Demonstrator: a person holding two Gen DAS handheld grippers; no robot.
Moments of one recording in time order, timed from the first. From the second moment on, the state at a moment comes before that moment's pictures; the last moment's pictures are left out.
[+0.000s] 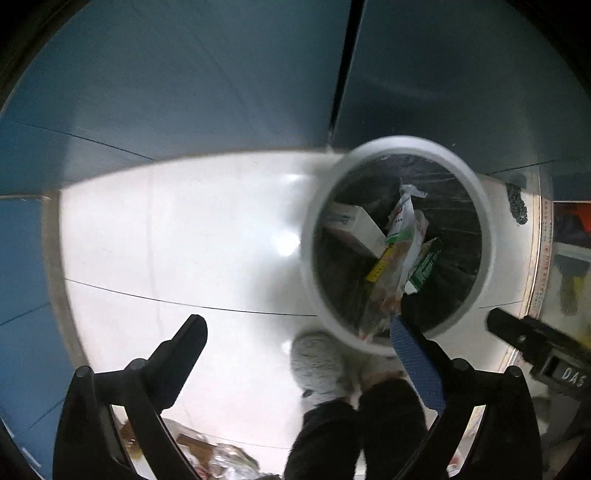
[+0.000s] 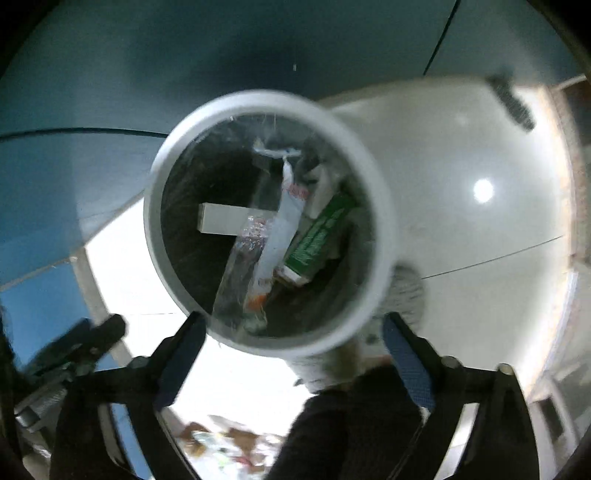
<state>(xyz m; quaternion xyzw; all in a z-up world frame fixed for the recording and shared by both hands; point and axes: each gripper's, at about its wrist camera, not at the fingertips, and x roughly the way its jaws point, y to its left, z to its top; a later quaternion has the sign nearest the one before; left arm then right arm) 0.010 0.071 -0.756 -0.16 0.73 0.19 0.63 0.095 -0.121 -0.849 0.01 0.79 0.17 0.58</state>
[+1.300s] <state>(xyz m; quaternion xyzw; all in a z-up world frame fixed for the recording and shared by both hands) -0.036 0.010 -0.287 -0.12 0.60 0.19 0.77 0.031 -0.185 -0.267 -0.02 0.64 0.23 0.73</state>
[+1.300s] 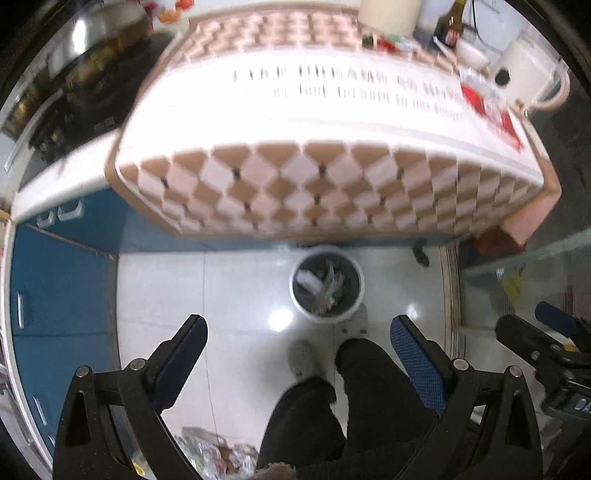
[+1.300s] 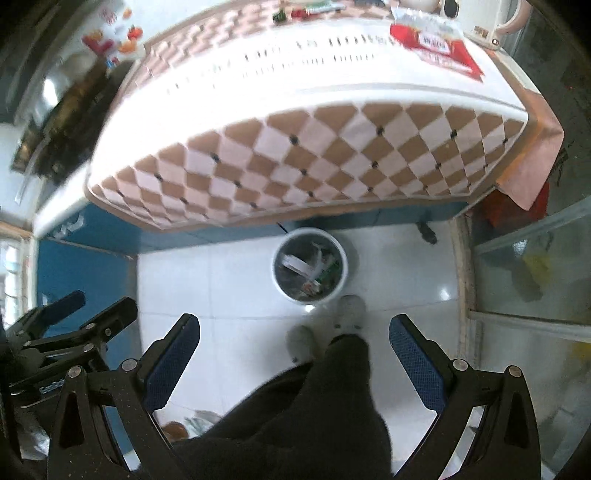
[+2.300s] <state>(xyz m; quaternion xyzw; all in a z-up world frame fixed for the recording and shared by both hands) 0.431 0.118 -0.351 -0.15 0.60 0.16 0.77 0.570 -0.104 -0.316 0.11 0.61 0.22 0.76</state>
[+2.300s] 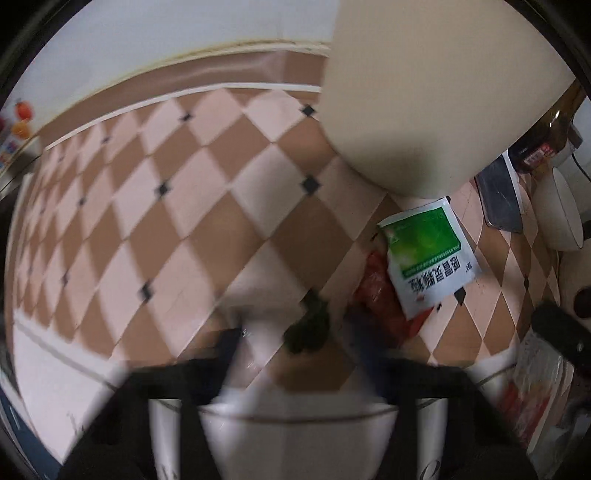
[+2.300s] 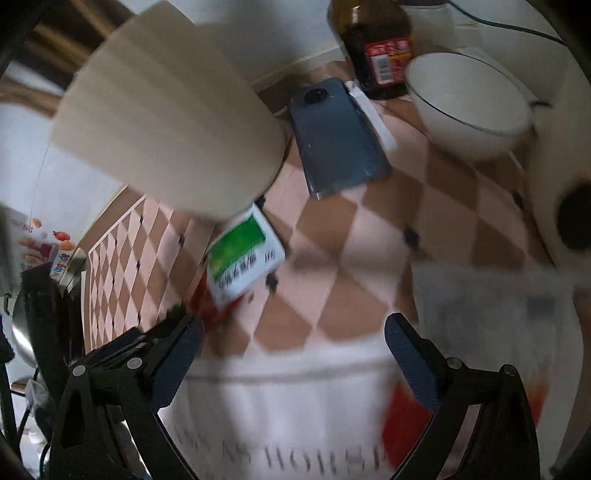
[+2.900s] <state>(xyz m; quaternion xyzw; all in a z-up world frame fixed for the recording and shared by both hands) 0.352 0.154 -0.338 -0.12 0.57 0.33 0.74 0.567 0.032 -0.354 -0.12 0.50 0.23 0.82</state>
